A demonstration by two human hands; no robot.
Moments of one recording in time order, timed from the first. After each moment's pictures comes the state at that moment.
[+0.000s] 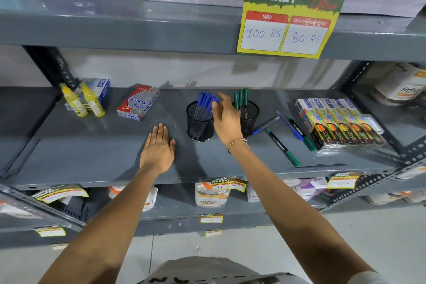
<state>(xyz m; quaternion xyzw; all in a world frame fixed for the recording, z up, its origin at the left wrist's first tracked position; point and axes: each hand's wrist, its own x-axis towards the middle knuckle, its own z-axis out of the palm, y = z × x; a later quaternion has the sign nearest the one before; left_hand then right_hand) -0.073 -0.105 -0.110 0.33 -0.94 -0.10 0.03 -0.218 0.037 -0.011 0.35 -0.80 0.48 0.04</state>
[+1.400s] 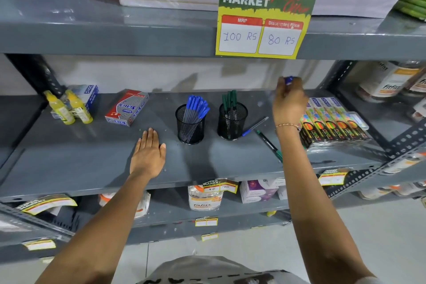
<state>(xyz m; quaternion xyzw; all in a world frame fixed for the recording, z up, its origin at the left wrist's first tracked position) -0.075 -0.104 -0.110 0.33 -0.94 -0.10 0.03 -0.299 0.141 0.057 0.12 -0.84 0.47 0.25</state>
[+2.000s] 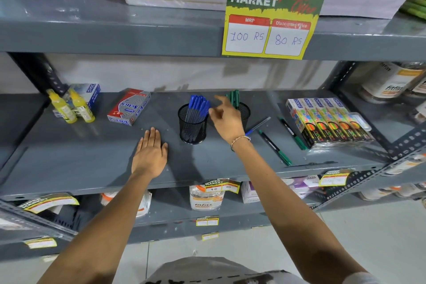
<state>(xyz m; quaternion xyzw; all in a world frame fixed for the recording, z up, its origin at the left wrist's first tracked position) -0.073 -0.103 -0.106 0.33 -0.94 -0.10 0.03 -0.230 0.057 0.007 0.32 -0.83 0.46 -0.05</state>
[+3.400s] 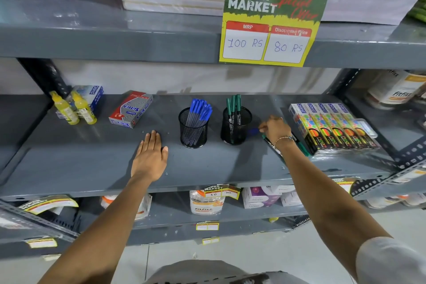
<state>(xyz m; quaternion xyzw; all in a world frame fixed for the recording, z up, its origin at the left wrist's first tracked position) -0.074 -0.103 -0.108 0.34 -0.94 -0.10 0.04 -0.359 0.145 -0.043 0.30 -0.95 0.08 -0.03</state>
